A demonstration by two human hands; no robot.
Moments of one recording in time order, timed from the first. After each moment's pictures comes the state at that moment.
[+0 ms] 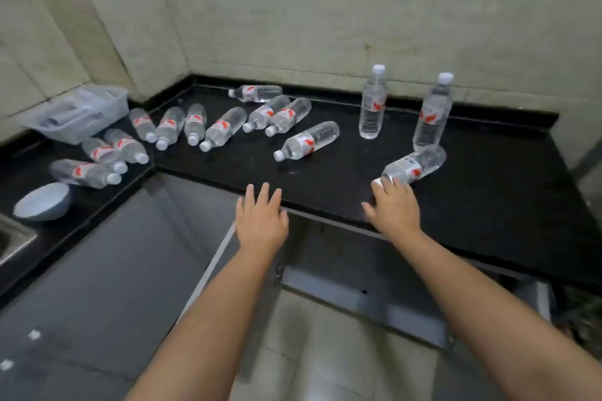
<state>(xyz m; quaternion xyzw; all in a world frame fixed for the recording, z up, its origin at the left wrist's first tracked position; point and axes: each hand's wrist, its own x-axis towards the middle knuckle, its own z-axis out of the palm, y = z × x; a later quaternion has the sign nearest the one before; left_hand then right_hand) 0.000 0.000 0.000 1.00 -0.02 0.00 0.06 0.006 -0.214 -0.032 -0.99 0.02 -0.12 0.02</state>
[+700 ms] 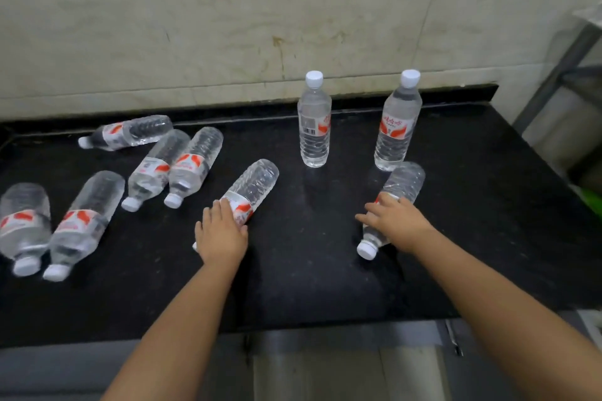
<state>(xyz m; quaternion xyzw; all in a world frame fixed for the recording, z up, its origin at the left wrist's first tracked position) 0.306 -0.056 -0.080 0.99 -0.10 -0.07 0.07 0.177 -0.303 -0.057 -0.97 0.01 0.20 -0.16</state>
